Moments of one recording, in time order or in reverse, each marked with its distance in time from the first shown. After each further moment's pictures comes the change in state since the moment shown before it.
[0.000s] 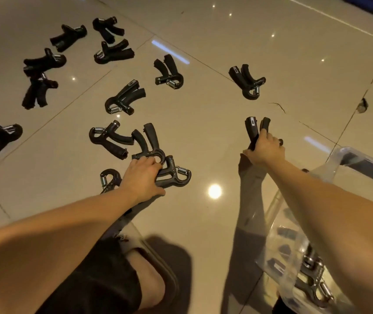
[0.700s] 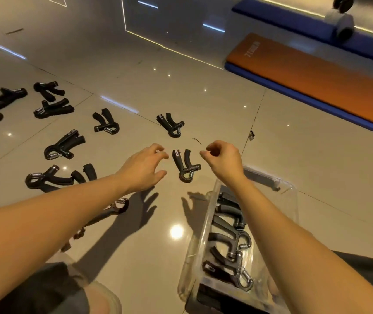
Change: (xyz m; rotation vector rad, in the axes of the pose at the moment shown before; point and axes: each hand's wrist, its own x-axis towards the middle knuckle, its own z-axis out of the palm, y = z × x) left_hand 0.008 0.161 -0.144 -0.183 0.310 0.361; right_hand -0.129 0.064 -0.139 0.620 0.356 -0.136
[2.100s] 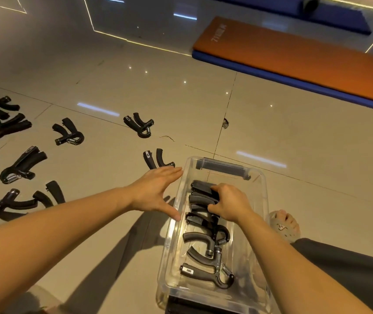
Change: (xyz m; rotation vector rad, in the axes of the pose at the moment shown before) left_hand 0.044 0.081 0.052 -0.059 -0.375 0.313; right_hand -0.057 0.146 -0.032 -0.438 -0.319 0.039
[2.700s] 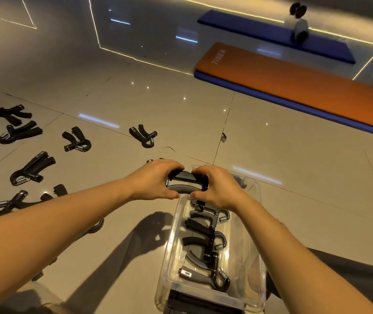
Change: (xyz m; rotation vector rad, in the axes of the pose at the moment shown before) left_hand -0.023 0.026 -0.050 -0.103 0.290 0.024; right_hand -0.027 -0.074 -0.081 0.115 0.152 -0.343
